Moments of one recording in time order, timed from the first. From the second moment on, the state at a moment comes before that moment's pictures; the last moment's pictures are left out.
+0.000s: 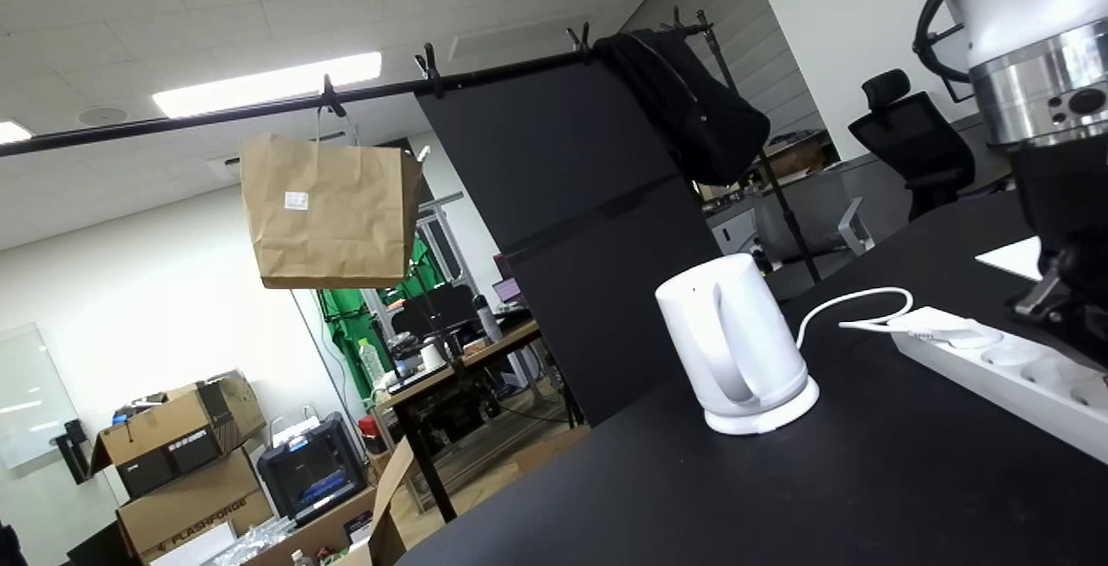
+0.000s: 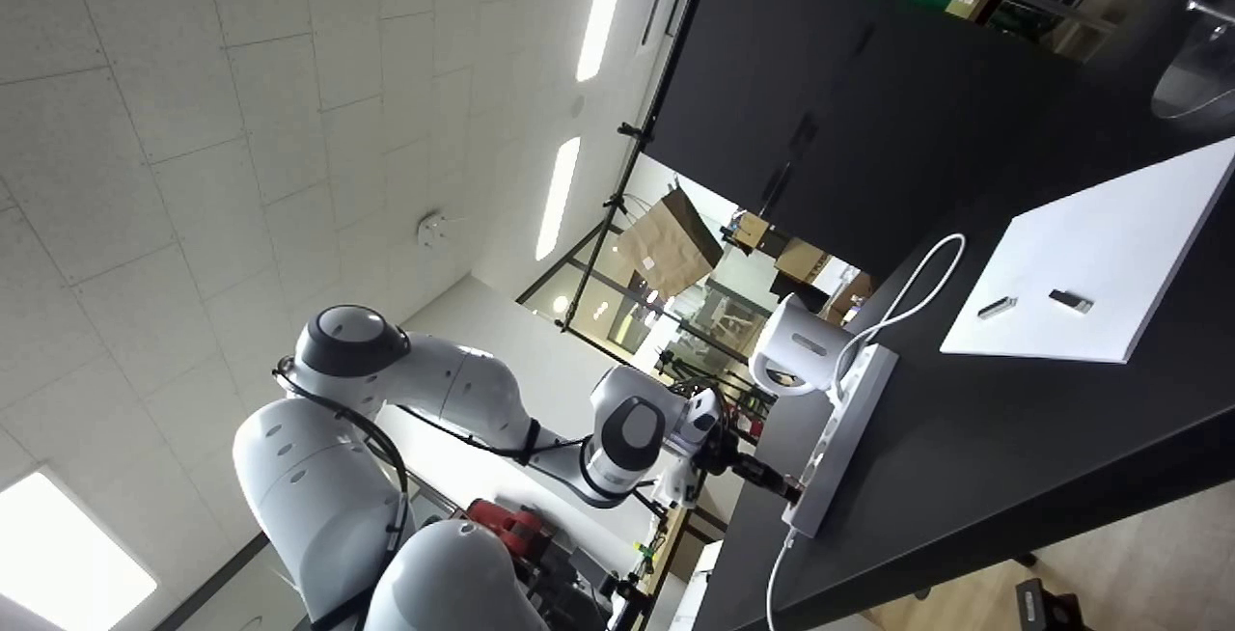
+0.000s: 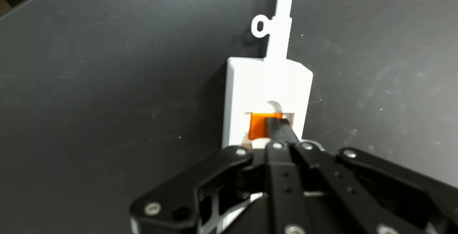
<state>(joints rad) 0.33 0.27 0.03 -2.57 0.30 2.95 0.57</state>
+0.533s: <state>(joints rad) 0.42 0.28 -0.08 -2.48 -0.09 2.71 0.76</state>
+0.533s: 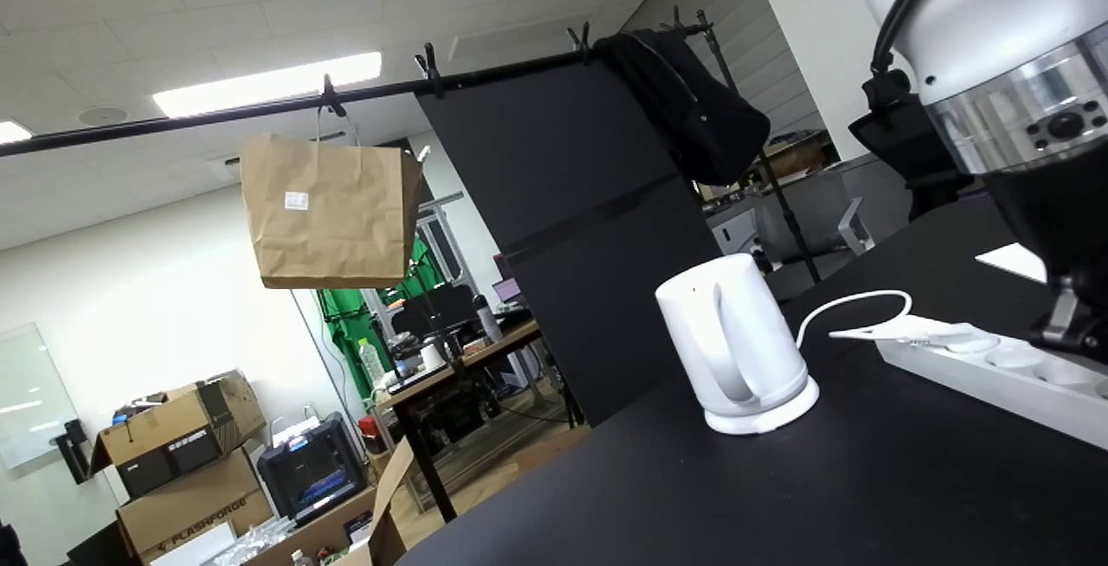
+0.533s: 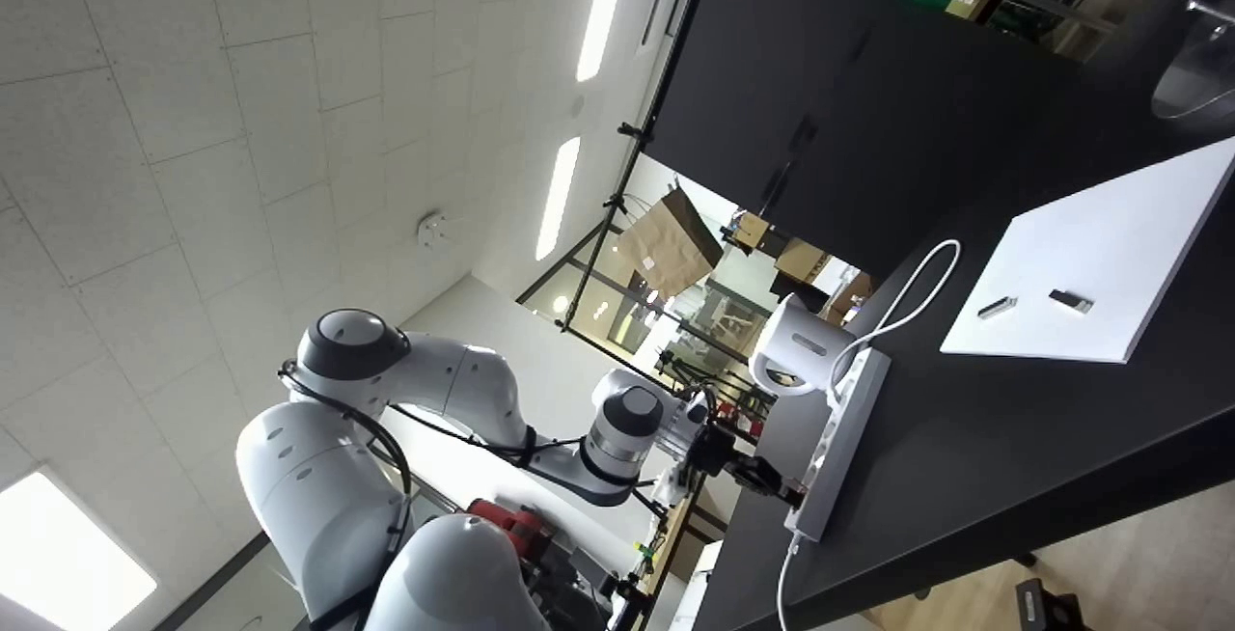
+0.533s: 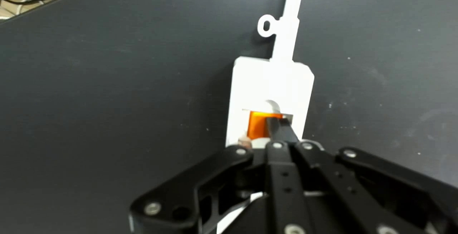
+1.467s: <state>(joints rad) 0.38 0.21 0.00 -2.43 -0.24 2.60 0.86</state>
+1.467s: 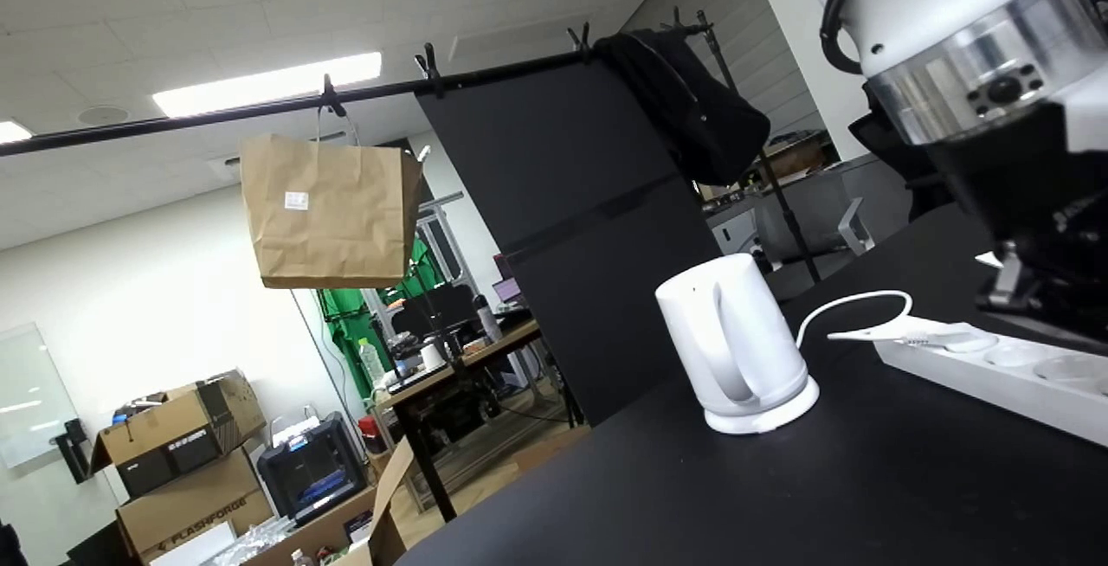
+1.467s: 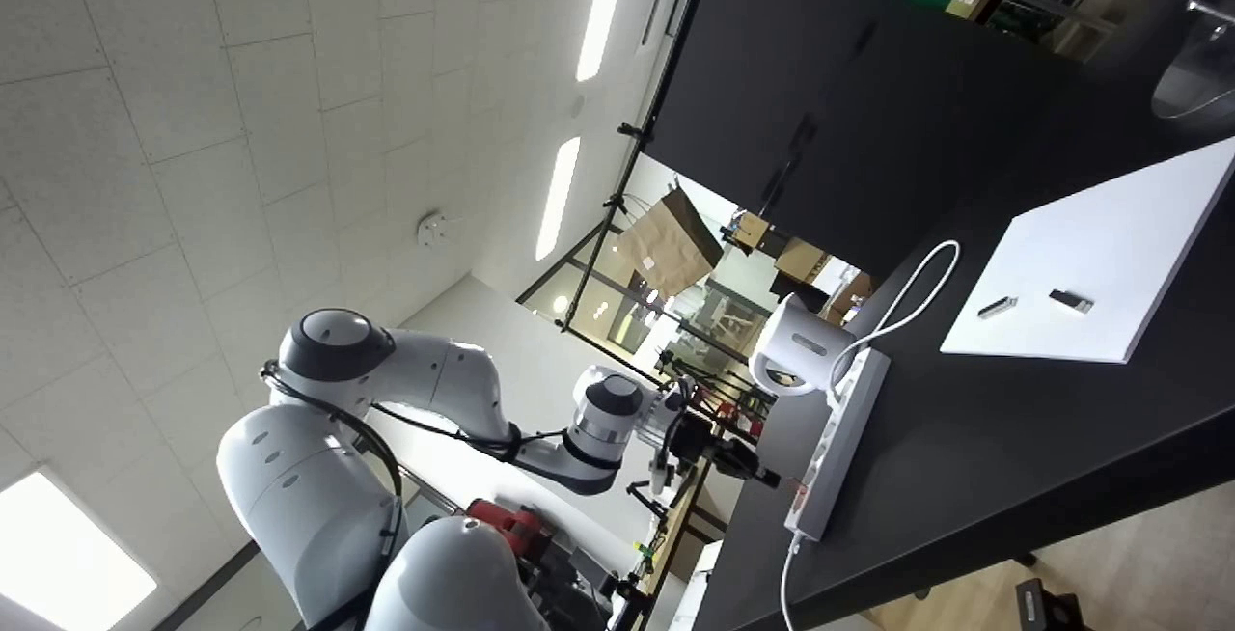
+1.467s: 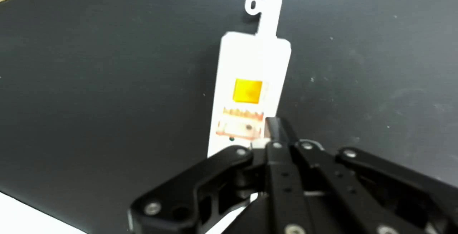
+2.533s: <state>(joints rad) 0.20 -0.14 0.13 -2.53 -0.04 2.52 0.69</state>
